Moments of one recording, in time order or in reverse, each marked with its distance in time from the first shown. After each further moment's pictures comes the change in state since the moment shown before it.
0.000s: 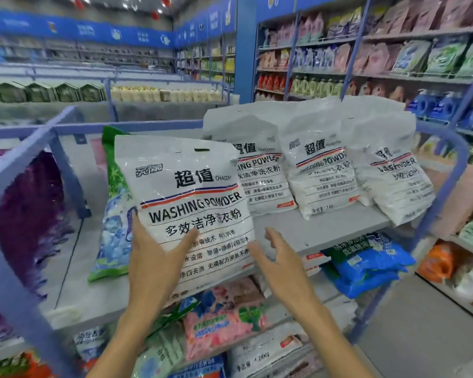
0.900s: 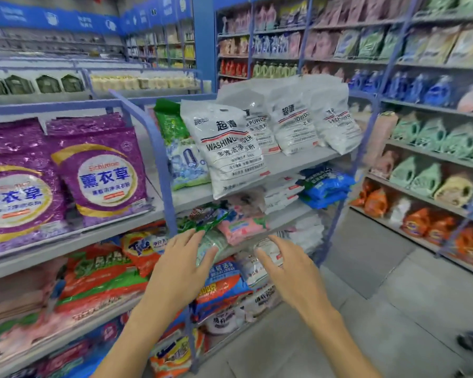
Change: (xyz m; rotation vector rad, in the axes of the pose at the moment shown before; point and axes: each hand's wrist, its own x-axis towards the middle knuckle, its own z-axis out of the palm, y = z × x) left_hand -0.190 -0.102 -0.235 0.524 -0.506 0.517; right_hand -0.345 -0.087 0.112 -0.386 0.153 0.120
